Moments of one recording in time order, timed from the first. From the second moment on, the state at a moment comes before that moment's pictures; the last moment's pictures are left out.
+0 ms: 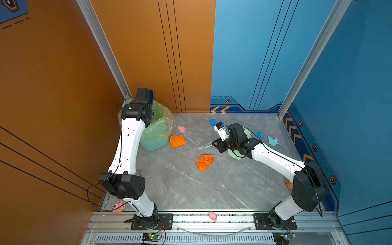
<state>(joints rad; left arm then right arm) -0.05 1.64 2.00 -1.18 -0.73 0.46 0.59 1.59 1.19 -0.28 -0.24 0.11</state>
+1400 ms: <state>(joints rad) -0.39 1.00 0.85 -0.73 -0.05 -0.28 0.58 1.80 1.36 0.08 -0.06 0.22</state>
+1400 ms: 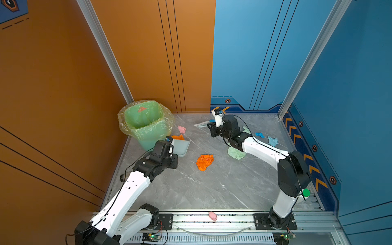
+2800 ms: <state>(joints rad) -0.31 1.17 0.57 -0.58 -0.04 -0.50 0.76 2.18 1.62 0.08 -0.14 0.20</state>
